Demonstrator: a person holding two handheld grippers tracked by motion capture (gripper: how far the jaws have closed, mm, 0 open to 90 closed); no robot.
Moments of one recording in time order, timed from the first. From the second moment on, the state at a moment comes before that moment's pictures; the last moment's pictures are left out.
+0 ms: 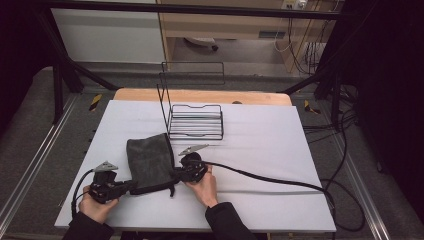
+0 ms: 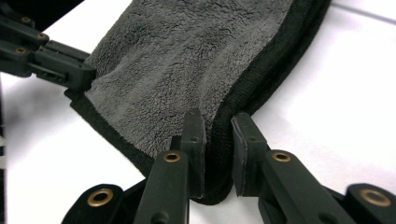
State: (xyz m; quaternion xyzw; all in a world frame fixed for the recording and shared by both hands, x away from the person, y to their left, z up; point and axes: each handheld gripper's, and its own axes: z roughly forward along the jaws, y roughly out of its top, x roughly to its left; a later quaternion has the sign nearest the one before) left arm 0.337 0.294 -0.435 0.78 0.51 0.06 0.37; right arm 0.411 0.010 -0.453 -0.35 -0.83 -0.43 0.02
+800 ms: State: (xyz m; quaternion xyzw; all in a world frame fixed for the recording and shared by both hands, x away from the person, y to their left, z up) left arm 0.321 0.285 -0.433 0.79 0.48 0.01 0.38; right arm 0.370 -0.008 -0.441 -0.34 -0.84 -0.43 0.01
